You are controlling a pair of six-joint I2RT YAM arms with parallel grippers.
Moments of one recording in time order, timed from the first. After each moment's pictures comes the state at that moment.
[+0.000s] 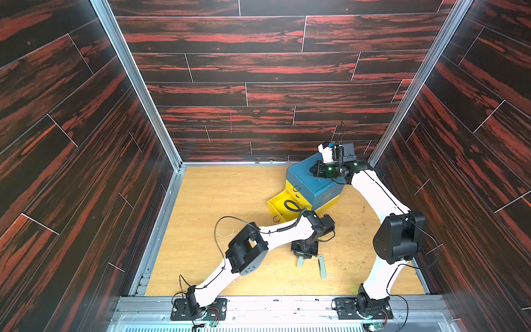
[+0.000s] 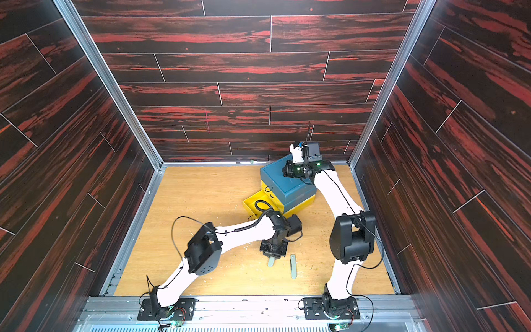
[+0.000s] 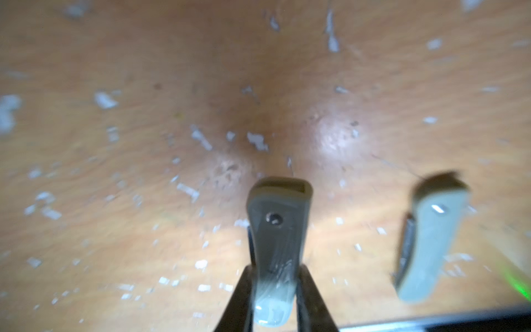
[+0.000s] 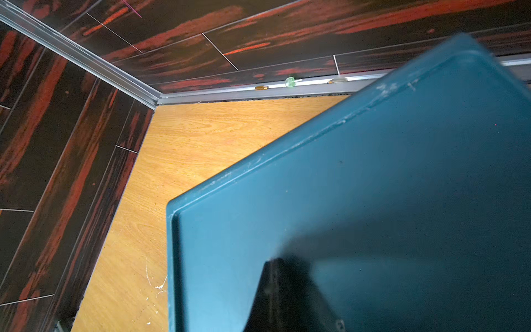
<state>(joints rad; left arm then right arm) -1.08 2.31 2.01 -1.28 0.12 -0.86 0.23 1.86 1.71 -0.61 -0.40 0.26</state>
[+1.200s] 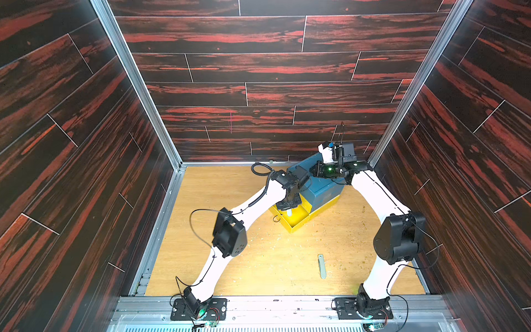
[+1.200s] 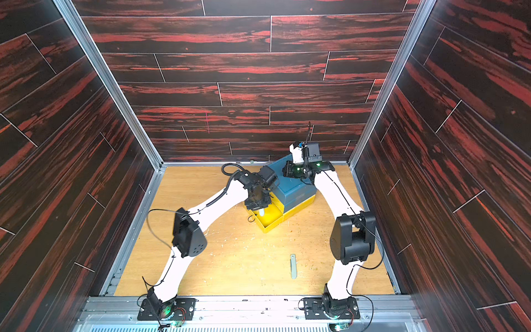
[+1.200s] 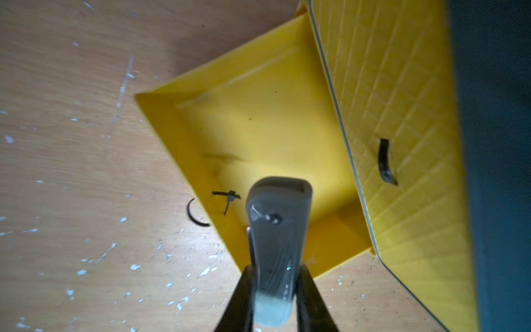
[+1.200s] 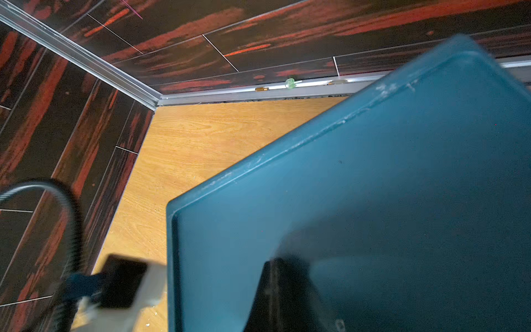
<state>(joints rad) -0.77 2.33 2.32 -1.27 -0.06 -1.00 0.23 1.85 1.70 -0.60 -0.40 0.26</state>
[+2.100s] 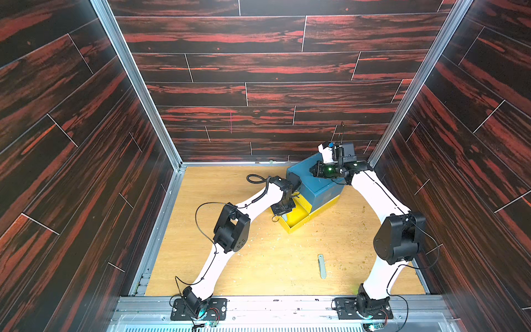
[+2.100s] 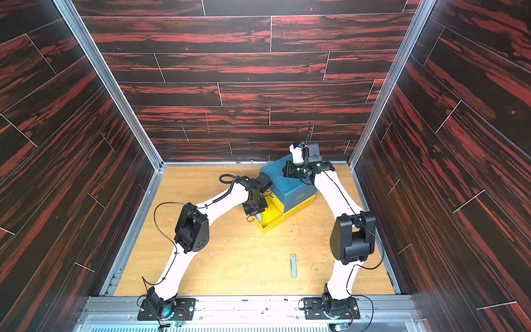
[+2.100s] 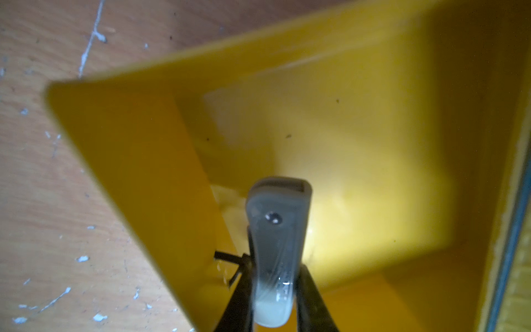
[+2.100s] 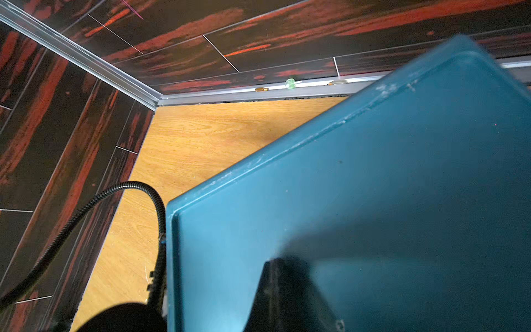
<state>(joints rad) -0.69 2.37 2.15 -1.12 0.00 -1.07 0.23 1.85 1.70 -0.60 -0.40 0.26</state>
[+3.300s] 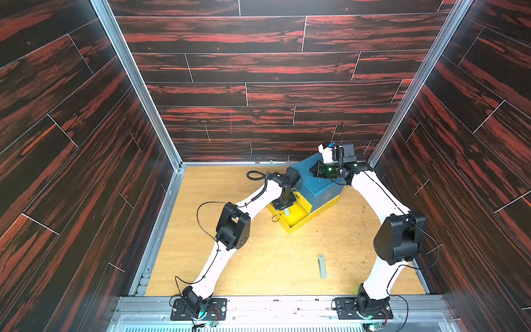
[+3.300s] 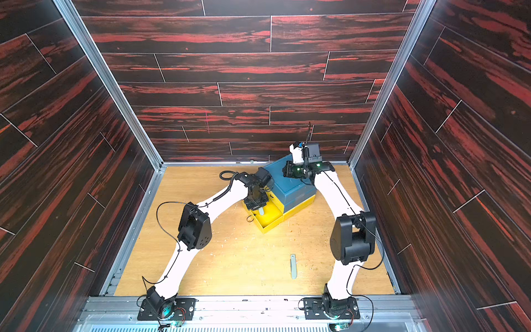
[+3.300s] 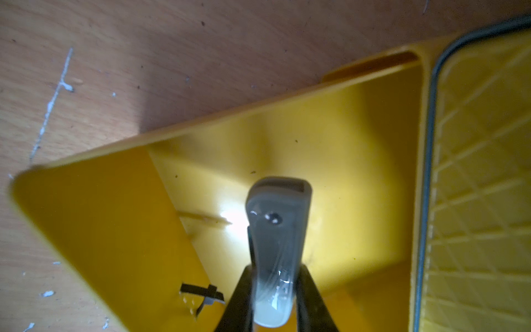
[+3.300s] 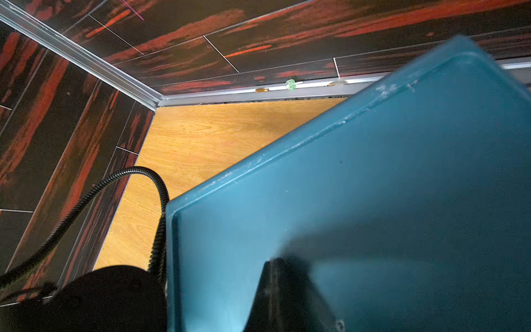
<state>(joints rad) -0.67 2.44 2.28 -1.13 0.03 -1.06 0.23 1.85 1.69 -0.59 -0.40 0.26</state>
